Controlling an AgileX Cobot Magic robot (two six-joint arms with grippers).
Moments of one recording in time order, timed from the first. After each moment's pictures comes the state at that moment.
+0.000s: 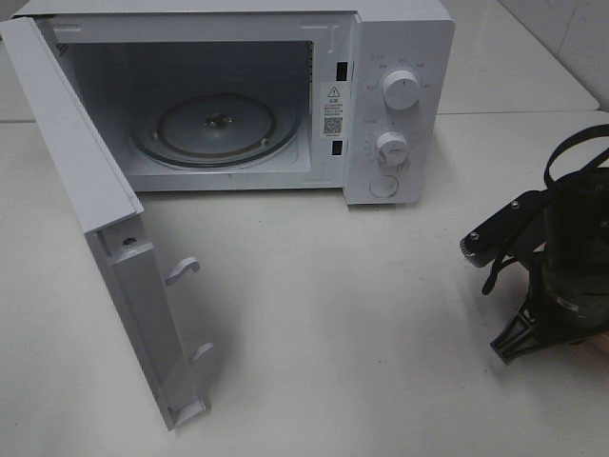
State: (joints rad) left arm -0.02 0.00 -0.52 -0.09 1.09 0.03; right arm 0.48 1.72 -0.58 -1.00 0.59 0.93
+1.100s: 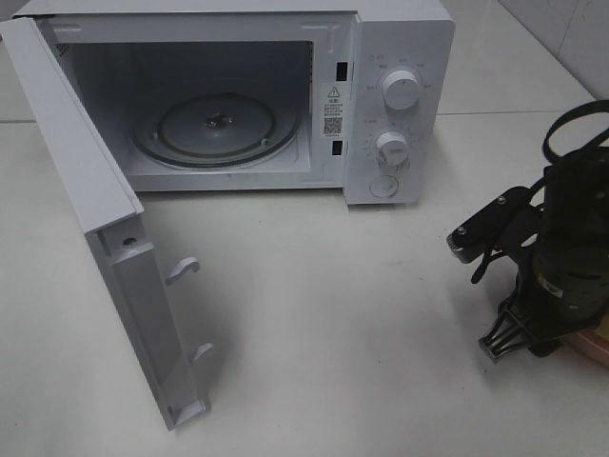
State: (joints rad) left arm -0.02 0.00 -0.52 -0.09 1.09 0.03; right arm 0.48 1.70 -0.62 -0.82 0.57 0.71
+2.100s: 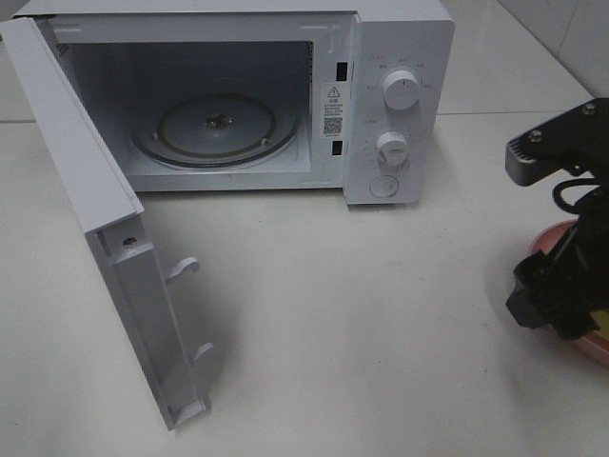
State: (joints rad) left arm -0.02 0.00 -0.52 -0.09 1.09 0.03; right arm 0.48 1.16 -0.63 -0.26 0.67 0.19
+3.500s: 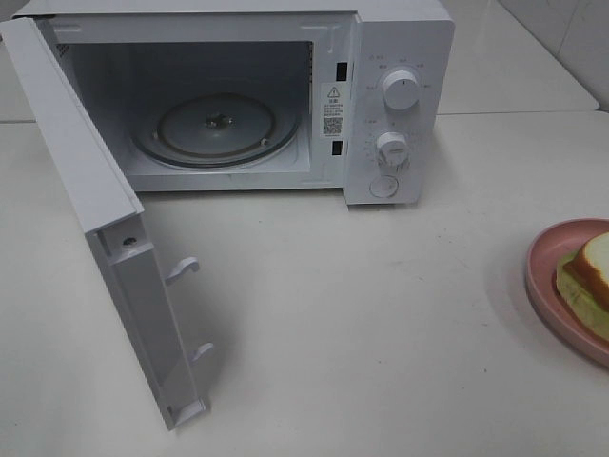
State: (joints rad) left arm -0.02 0.00 -0.52 -0.09 1.09 0.03; right arm 0.32 0.24 -0.62 -0.12 1.12 0.09
